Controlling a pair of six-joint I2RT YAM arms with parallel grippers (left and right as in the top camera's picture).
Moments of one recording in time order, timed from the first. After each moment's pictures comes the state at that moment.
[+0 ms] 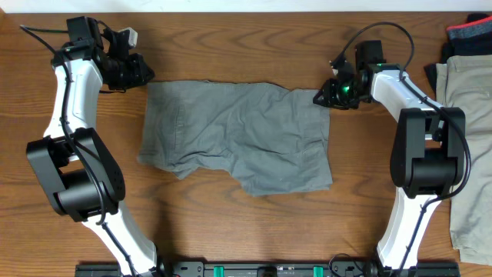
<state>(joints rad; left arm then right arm) 0.24 2.04 1.70 -0.83 0.51 0.06 0.04 2.19 1.51 -0.62 -0.53 0.12</state>
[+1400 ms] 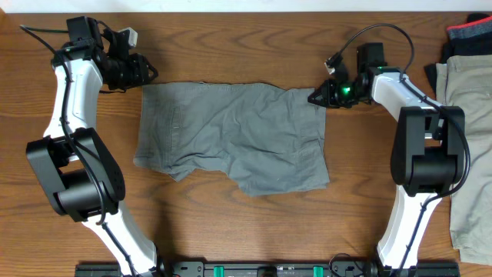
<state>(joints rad) 0.24 2.04 1.70 -0.83 0.51 0.06 0.02 2.20 1.49 -0.56 -0.74 0.05</state>
